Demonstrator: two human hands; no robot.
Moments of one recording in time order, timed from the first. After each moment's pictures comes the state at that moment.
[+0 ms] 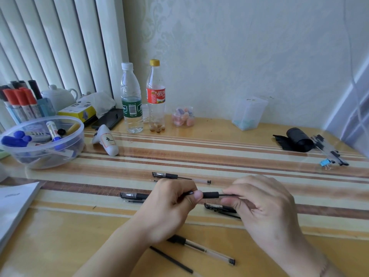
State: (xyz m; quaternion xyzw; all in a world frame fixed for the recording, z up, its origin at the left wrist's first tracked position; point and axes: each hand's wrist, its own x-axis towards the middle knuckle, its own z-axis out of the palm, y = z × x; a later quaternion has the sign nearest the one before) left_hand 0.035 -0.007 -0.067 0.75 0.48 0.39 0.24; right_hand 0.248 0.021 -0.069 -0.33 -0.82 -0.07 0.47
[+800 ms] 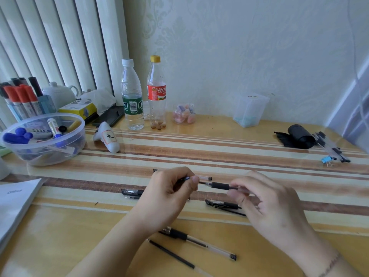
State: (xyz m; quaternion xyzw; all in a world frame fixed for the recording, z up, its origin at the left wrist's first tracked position) left_hand 0.033 -0.006 -0.063 0.71 0.49 0.46 0.23; right_hand 0.260 0.018 -0.059 -0.40 -0.85 -0.01 0.35
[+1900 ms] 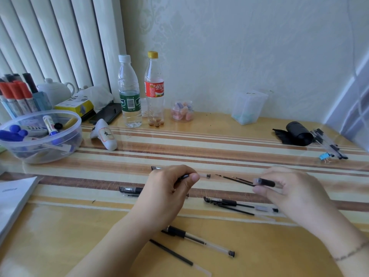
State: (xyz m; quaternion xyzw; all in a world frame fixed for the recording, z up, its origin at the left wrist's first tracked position) left_hand 0.038 -0.004 -0.070 0.70 0.52 0.46 0.15; right_hand 0.302 0.037 -0.049 -0.56 -0.80 0.05 0.21
